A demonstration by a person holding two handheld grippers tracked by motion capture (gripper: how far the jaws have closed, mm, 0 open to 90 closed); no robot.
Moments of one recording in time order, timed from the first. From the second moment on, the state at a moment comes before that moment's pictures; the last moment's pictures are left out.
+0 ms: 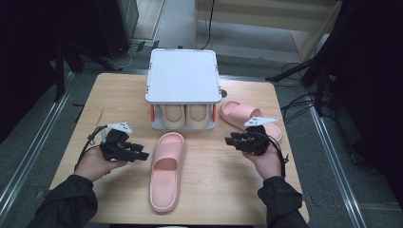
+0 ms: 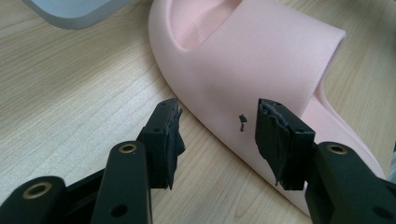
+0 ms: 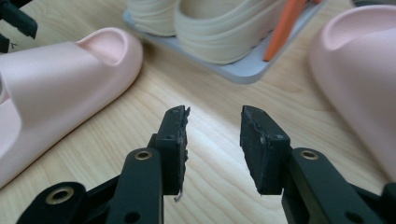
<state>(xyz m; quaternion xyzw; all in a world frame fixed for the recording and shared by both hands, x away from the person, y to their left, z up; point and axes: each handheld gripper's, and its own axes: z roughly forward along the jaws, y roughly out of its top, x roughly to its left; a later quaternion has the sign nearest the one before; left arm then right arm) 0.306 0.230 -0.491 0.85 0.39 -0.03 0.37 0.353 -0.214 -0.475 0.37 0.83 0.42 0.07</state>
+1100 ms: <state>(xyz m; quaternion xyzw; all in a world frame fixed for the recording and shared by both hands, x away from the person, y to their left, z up) 0.288 0.243 -0.493 0.84 0.40 -0.02 0.37 0.435 -0.285 -0.501 0.43 0.81 0.38 0.09</state>
